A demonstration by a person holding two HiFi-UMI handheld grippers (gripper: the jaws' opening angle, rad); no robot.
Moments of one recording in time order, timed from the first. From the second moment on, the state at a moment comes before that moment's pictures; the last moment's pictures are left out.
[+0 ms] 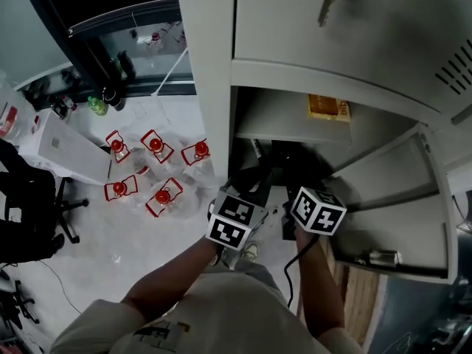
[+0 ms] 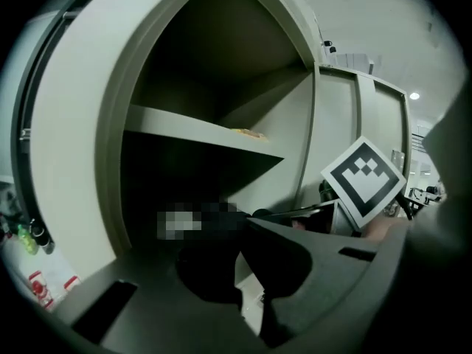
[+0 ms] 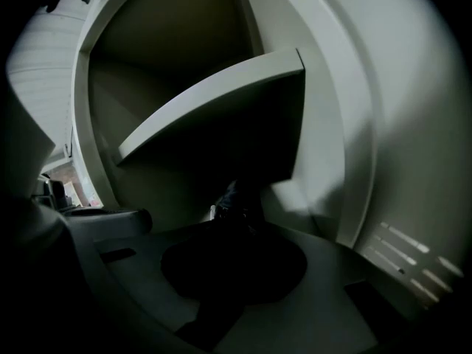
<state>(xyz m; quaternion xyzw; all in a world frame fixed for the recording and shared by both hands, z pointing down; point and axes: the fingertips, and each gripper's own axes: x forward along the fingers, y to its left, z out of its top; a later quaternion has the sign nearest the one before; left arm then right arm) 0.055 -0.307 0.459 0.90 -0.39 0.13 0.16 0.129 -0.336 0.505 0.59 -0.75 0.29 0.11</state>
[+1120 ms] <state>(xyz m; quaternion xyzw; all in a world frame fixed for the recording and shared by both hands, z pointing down) 0.064 -0.354 0.491 0.88 -0.41 0.15 0.17 0.136 -0.396 0.526 0.63 -0.73 0.23 0.12</state>
